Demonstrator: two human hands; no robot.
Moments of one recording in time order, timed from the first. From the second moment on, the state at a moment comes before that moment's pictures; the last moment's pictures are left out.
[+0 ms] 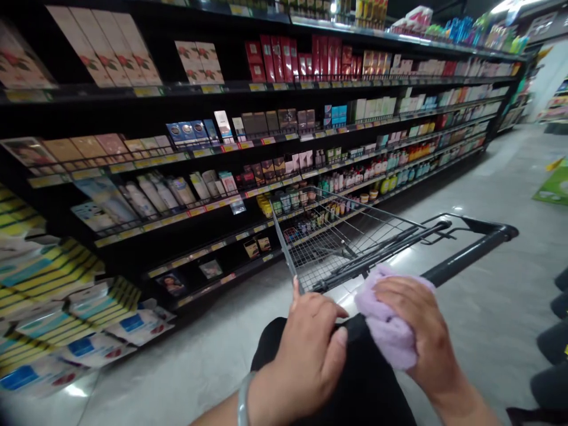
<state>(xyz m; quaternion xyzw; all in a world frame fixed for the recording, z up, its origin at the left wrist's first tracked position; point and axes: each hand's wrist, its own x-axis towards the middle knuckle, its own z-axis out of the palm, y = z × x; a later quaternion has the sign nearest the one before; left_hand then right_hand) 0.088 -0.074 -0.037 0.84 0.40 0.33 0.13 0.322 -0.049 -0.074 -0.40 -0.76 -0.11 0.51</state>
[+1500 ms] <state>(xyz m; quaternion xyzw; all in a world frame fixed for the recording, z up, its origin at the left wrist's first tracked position) 0.296 0.016 -0.096 0.93 0.31 0.20 0.06 0.424 -0.065 -0.085 -0.64 -0.64 -0.33 0.27</state>
